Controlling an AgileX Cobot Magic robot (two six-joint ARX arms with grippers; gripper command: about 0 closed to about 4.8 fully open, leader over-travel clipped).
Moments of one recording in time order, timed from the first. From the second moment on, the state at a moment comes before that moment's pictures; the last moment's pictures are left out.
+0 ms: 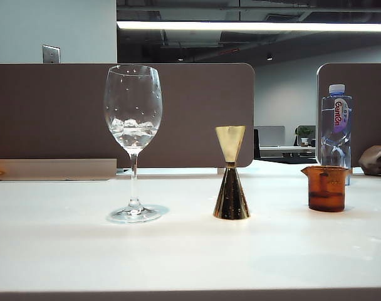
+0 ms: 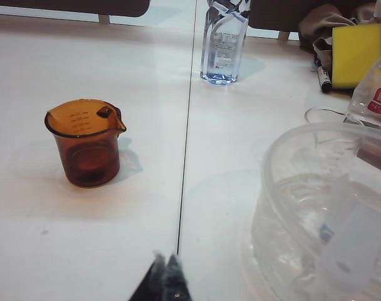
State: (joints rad) left arm 0.05 0.00 0.01 -0.18 -0.02 -0.04; right arm 0.06 0.00 0.01 -0.18 0.02 -0.07
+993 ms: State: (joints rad) left arm -0.05 0.16 0.21 -0.05 0.00 -0.06; right arm 0.06 0.00 0.01 -0.18 0.02 -0.07
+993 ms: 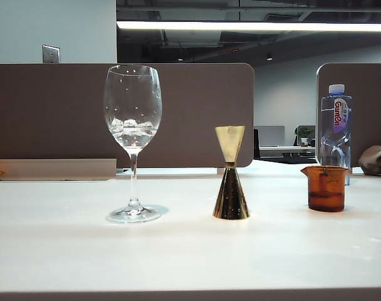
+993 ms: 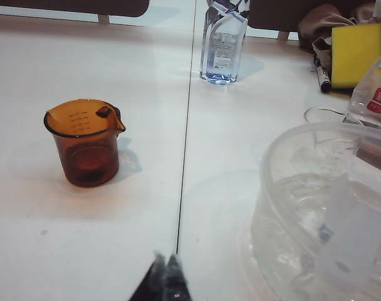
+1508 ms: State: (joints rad) left arm -0.17 0.49 1.09 -0.60 0.42 -0.13; right arm 0.06 0.00 0.01 -0.18 0.02 -0.07
